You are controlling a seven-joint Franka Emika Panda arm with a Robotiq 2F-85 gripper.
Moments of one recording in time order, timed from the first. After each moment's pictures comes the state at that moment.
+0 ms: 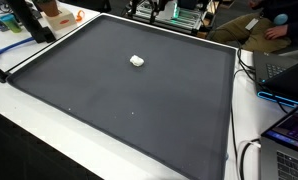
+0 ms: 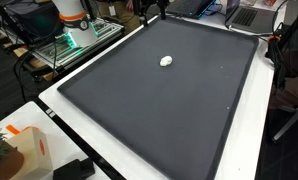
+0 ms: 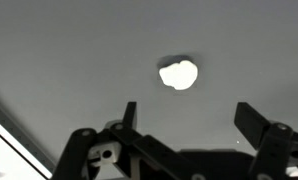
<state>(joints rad) -0.05 -0.26 0.25 -2.67 -0.21 2.67 0.61</state>
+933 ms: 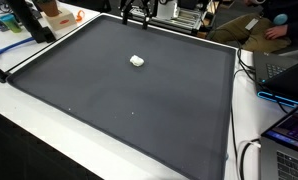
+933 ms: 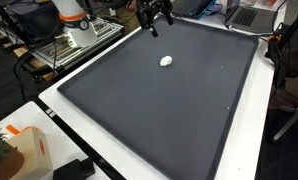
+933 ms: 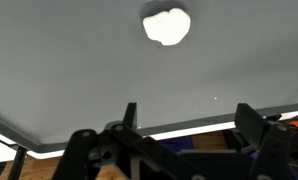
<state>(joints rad) -0.20 -0.12 0.24 -2.75 -0.42 3.23 0.61</state>
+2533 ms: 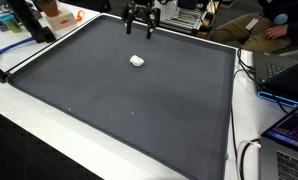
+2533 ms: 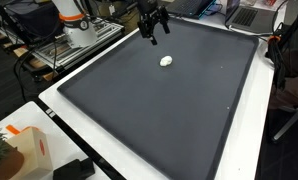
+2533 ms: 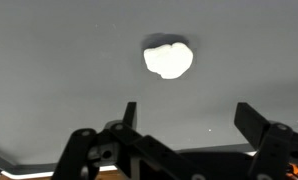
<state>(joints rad) -0.28 -0.03 0.33 -2.74 -0.45 3.23 0.55</state>
